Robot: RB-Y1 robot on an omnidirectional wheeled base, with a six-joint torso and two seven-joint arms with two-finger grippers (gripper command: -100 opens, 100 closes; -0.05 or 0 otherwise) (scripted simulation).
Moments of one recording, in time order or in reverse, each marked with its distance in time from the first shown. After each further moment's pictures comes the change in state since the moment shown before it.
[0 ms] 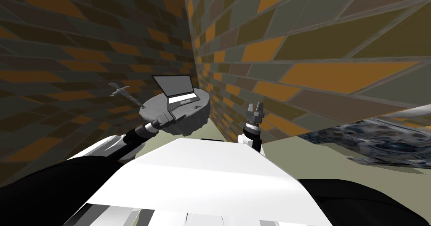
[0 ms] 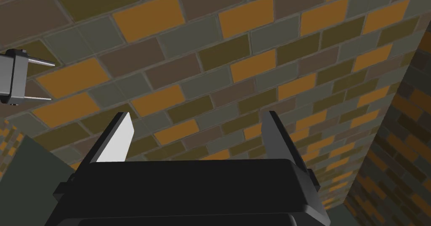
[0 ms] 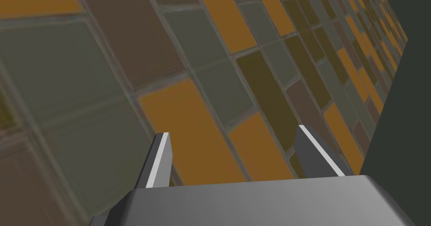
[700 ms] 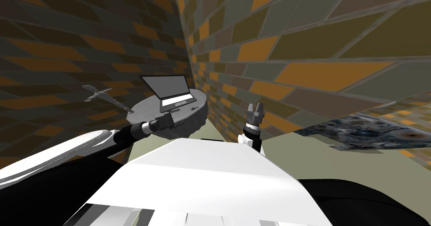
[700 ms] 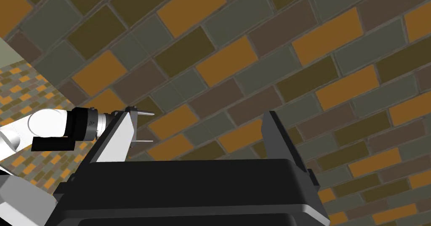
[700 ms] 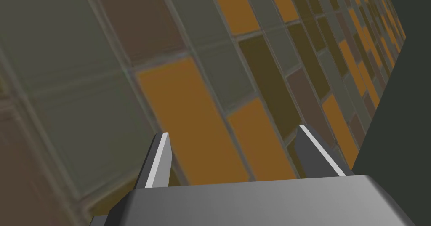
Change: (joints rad) left arm 0.085 0.201 0.102 0.030 -0.130 -0.087 -0.143; right arm 0.000 0.000 0.000 0.000 0.000 0.000 0.000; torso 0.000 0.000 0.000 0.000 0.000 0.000
